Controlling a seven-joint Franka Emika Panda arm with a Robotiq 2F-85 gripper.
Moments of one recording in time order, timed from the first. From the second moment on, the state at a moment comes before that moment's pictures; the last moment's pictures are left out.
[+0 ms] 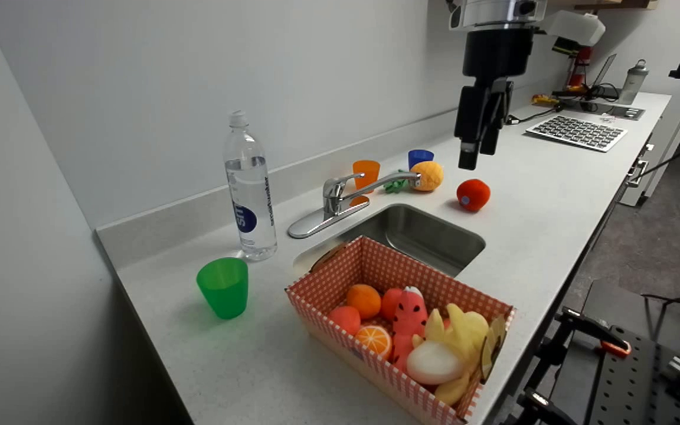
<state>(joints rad) 0.02 -0.42 -0.03 -2.48 0.03 2.00 -0.12</state>
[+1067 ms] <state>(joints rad) 0.05 -0.24 -0.01 -2.62 0.07 2.20 -0.14</state>
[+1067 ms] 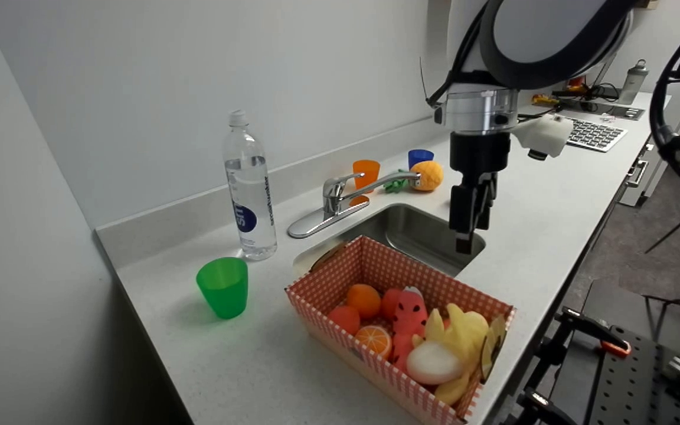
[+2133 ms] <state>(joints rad) 0.07 -0.13 0.01 -2.62 0.13 2.34 -0.17</state>
